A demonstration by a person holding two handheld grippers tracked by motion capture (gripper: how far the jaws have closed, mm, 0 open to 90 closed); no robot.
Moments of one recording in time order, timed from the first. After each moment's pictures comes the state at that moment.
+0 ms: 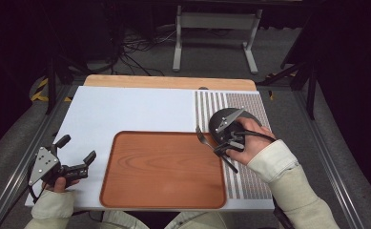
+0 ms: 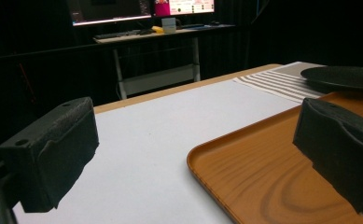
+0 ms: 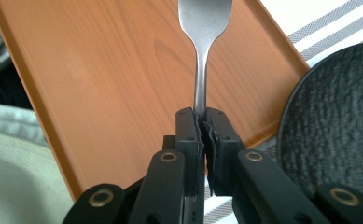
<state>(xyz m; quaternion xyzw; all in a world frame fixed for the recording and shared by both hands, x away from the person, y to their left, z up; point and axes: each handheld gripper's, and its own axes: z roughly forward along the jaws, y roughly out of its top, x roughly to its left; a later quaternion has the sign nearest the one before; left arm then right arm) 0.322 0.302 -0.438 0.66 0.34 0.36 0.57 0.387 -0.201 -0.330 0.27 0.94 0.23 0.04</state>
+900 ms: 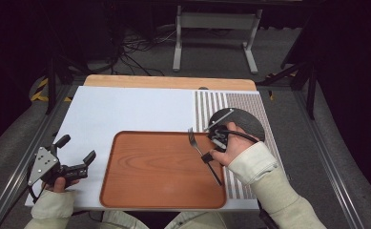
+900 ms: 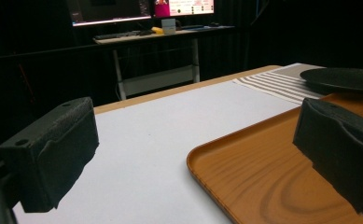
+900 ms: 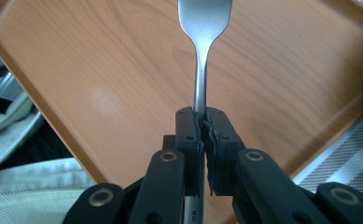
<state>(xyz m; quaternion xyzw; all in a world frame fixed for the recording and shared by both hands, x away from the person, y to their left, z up) 0.322 0.302 -0.438 0.65 0.34 0.36 0.57 0.389 -0.167 -0.353 0.42 0.88 0.21 -0.04</state>
